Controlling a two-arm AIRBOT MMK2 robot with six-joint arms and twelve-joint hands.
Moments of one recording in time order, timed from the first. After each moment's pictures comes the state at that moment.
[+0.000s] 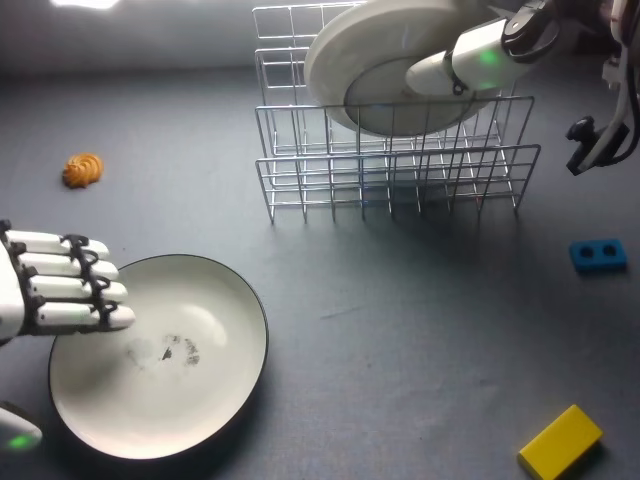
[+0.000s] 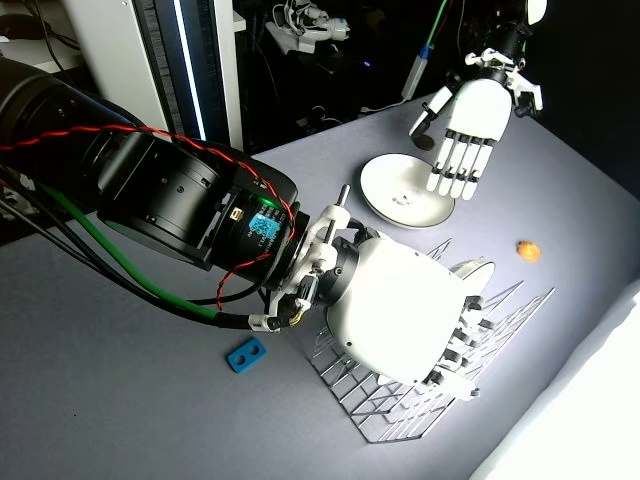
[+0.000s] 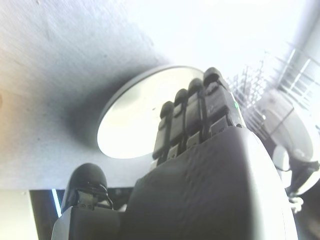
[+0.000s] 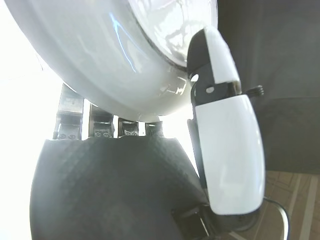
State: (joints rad) left arm 1.07 -0.73 1.18 0.98 -0.68 0.36; right arm -0.21 -1.20 1.33 0.35 0.21 -0.90
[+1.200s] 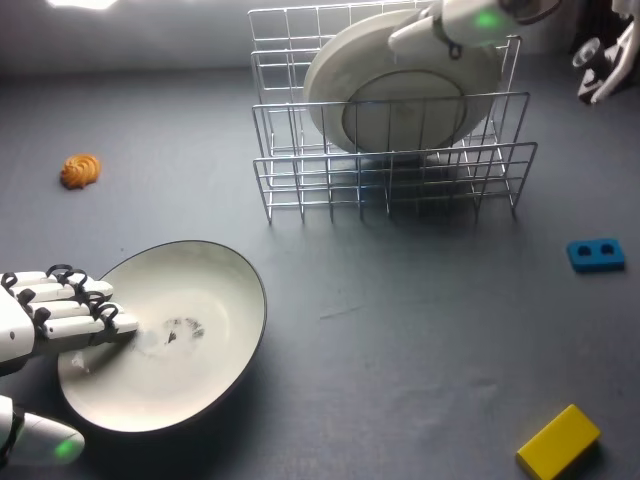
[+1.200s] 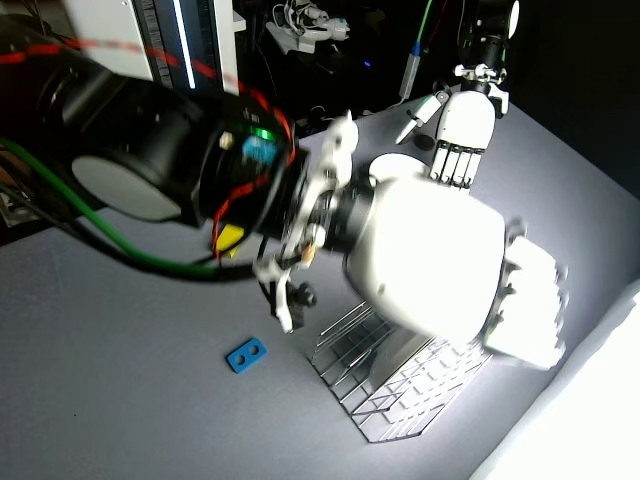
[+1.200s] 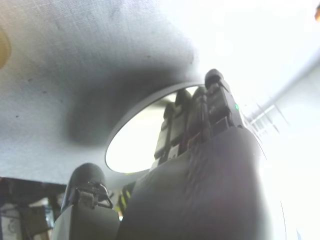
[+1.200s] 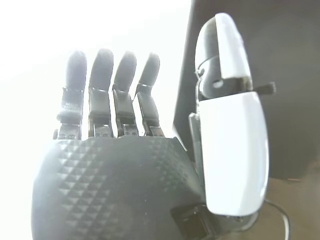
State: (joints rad) left arm 1.23 -0.76 1.12 0.60 -0.62 0.35; right arm -0.09 -1.14 1.19 0.10 0.23 -1.02
